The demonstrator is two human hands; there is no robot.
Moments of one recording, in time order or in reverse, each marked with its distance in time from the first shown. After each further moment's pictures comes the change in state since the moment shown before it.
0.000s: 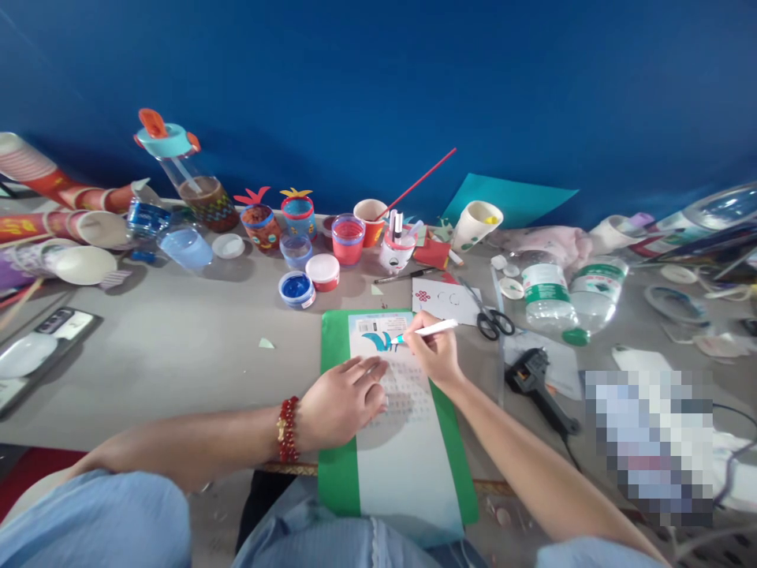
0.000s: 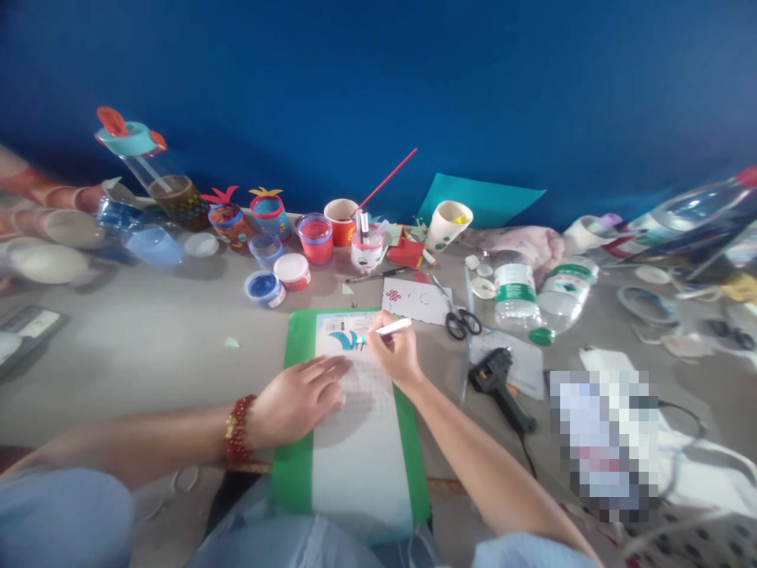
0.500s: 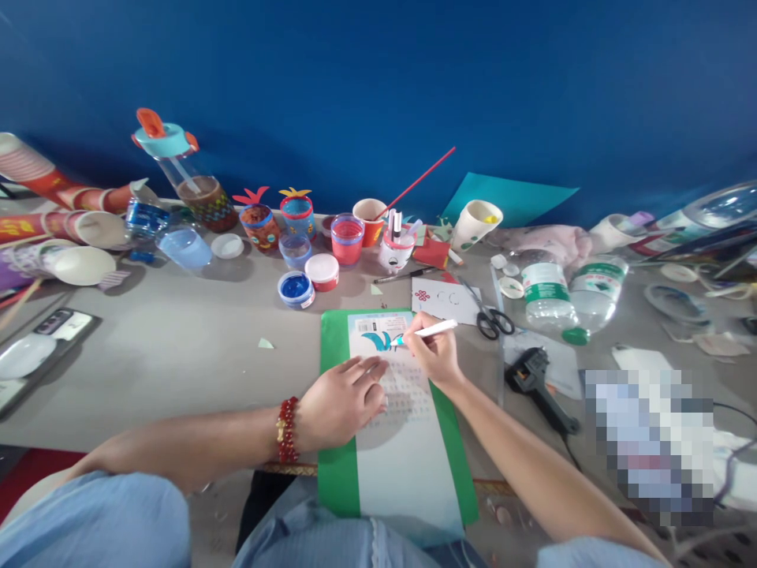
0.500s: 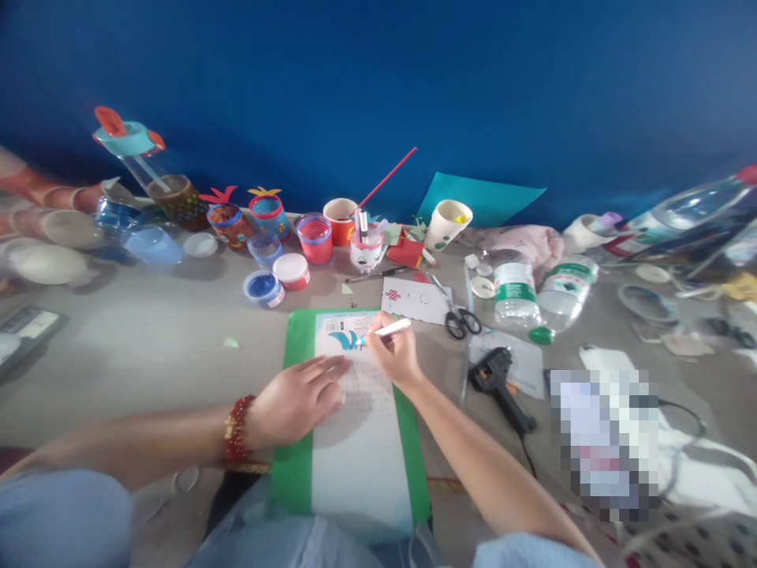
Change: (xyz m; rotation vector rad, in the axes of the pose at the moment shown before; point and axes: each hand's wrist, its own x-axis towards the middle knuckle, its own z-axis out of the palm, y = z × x) left_hand 0.001 0.000 0.000 0.014 -0.002 0.007; right_hand -0.001 -0.001 0.000 0.020 -0.028 -0.008
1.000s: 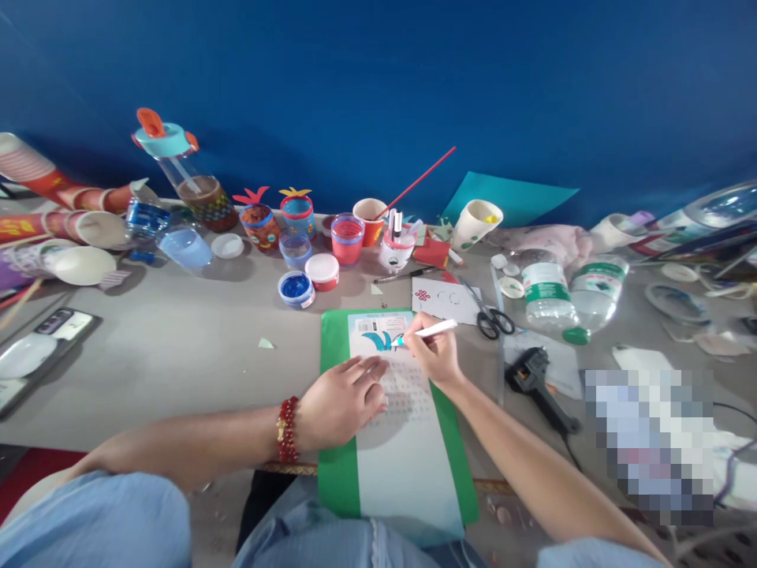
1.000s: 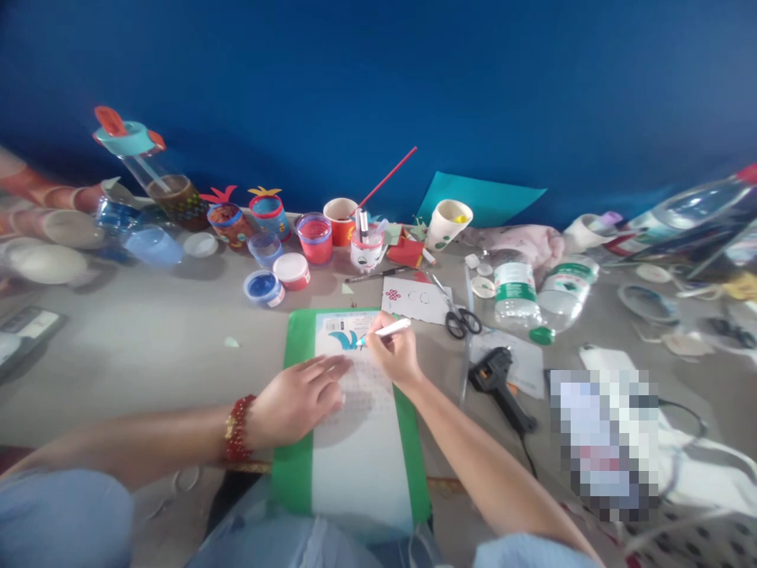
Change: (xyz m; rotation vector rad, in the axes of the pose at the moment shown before) left_hand 0.000 0.000 -0.001 0.004 0.000 0.003; right_hand 0.000 -0.003 0.000 -0.008 0.010 0.009
